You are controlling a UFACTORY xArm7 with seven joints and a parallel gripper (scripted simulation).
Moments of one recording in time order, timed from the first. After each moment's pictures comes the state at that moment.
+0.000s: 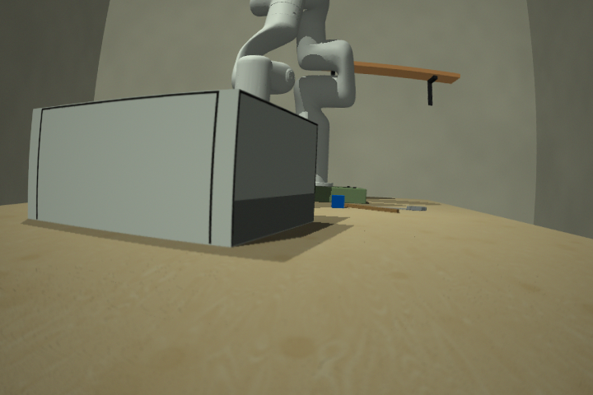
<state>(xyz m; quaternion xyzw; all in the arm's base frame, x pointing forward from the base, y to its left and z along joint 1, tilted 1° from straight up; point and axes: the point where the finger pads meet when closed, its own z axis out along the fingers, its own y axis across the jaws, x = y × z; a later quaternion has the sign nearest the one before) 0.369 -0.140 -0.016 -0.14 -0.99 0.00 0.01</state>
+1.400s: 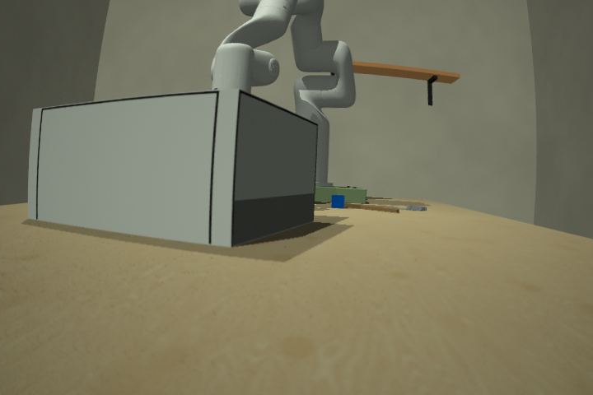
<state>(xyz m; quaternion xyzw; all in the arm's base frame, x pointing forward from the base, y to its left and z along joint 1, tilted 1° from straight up) 0.475 -0.172 -0.018 -0.14 -0.99 0.00 0.01</state>
